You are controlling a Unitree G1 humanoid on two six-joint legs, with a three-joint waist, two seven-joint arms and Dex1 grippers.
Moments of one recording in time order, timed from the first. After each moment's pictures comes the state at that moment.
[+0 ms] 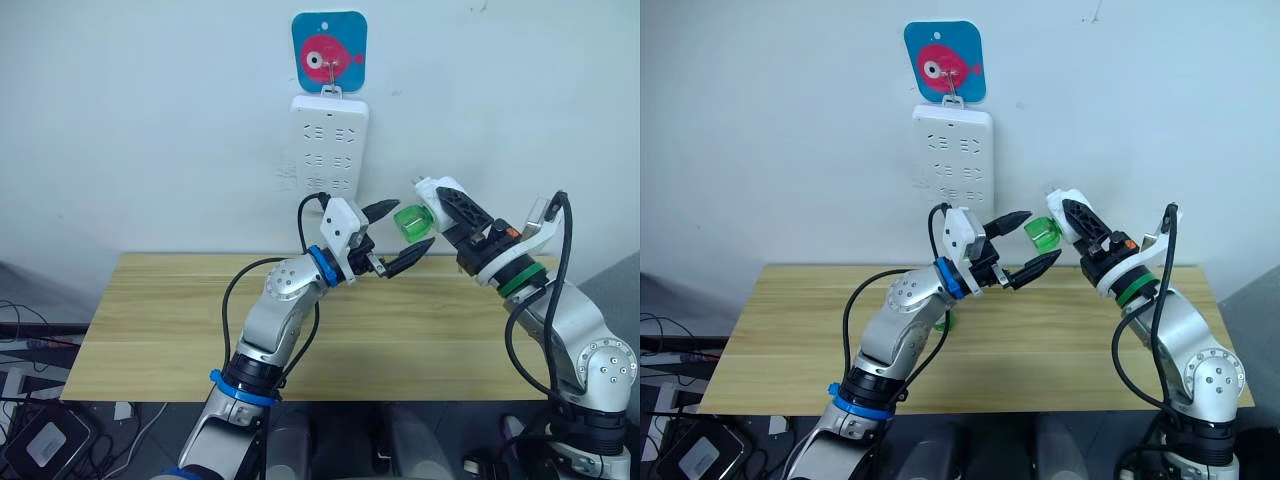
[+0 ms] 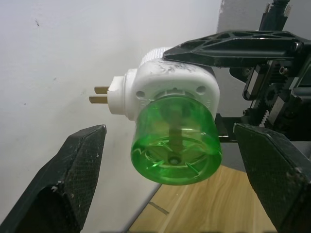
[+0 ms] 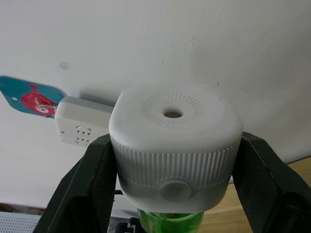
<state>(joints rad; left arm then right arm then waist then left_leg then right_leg) -0.49 0.06 -0.23 -0.04 -0.28 0.17 -0.68 -0.25 -0.33 -0.25 -0.46 1.85 0.61 -0.46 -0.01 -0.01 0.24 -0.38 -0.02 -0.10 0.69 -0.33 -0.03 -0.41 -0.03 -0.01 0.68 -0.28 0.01</state>
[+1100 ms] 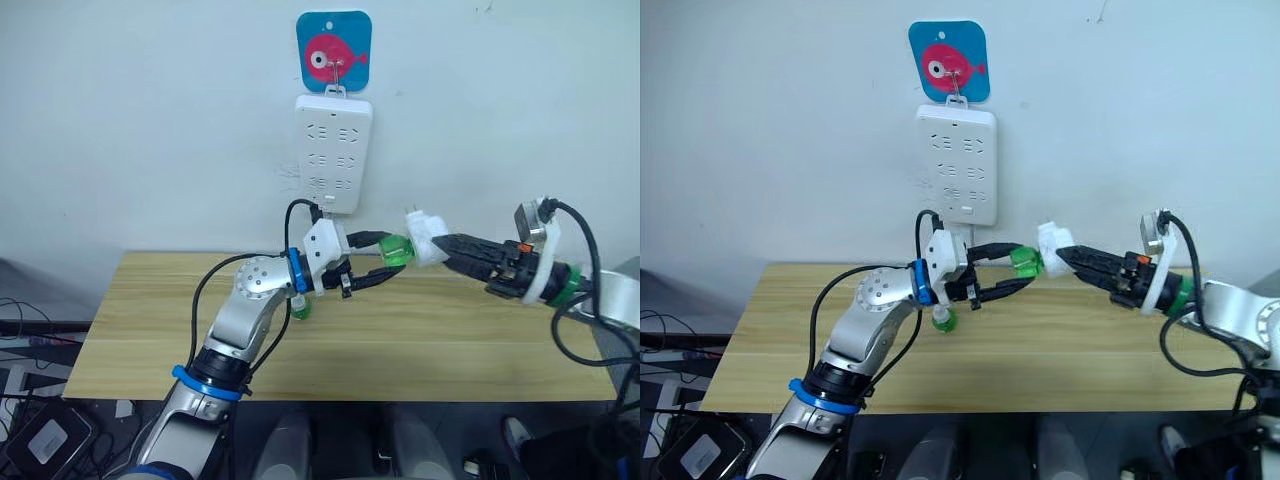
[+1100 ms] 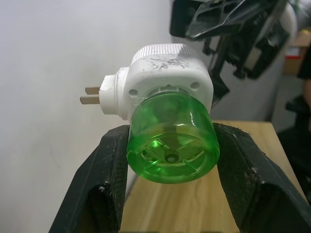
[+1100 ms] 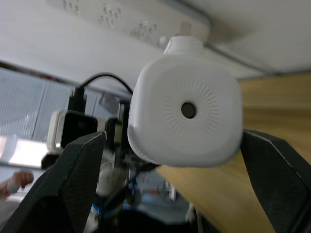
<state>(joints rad) -0.48 0.29 -0.24 -0.01 -0.27 0.03 -0.97 -0.38 -0.86 -0.19 0.02 1.95 1.23 0.12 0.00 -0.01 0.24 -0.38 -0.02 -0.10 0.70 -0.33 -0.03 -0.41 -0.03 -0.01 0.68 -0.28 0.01</state>
